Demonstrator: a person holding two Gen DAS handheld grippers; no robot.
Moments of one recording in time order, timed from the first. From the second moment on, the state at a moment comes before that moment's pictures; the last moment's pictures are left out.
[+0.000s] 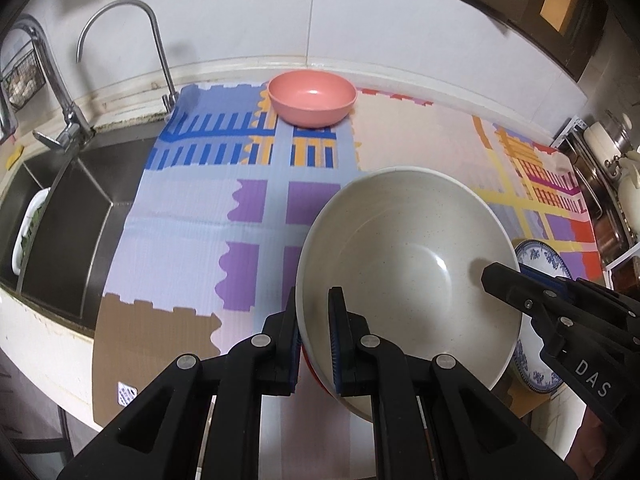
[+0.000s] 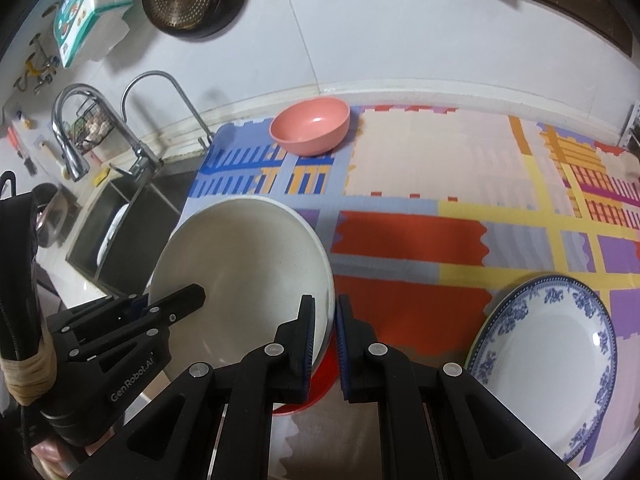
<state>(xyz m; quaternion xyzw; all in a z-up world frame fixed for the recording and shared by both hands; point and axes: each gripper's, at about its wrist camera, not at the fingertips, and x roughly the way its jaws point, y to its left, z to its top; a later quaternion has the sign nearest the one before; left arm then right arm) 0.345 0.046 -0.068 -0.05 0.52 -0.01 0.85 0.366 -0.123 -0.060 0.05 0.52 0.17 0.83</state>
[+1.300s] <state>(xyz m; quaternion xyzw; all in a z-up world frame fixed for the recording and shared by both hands) 0.343 0.040 -0.103 -0.04 0.56 -0.01 0.83 0.362 -0.121 -0.101 0.04 0.56 0.18 0.81</state>
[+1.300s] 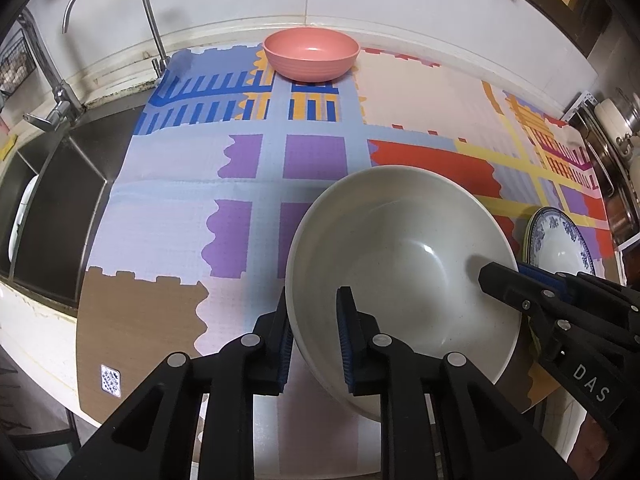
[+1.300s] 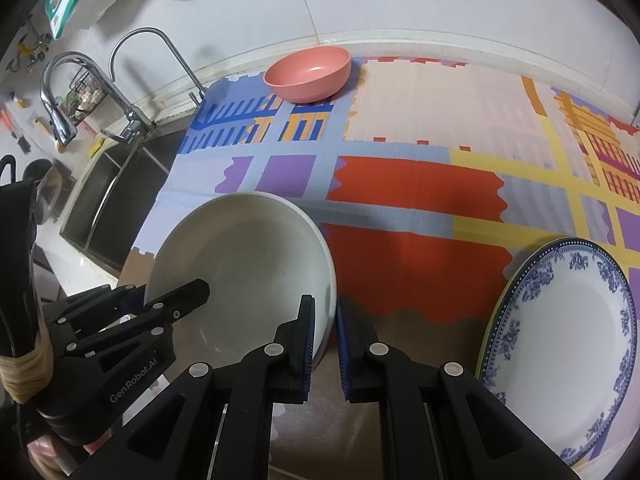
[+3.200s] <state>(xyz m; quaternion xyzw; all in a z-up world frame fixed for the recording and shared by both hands) 0.483 0.109 -0.038 0.02 0.46 -0.01 0.89 0.502 -0.075 -0.050 0.03 0.49 0.15 0.86</state>
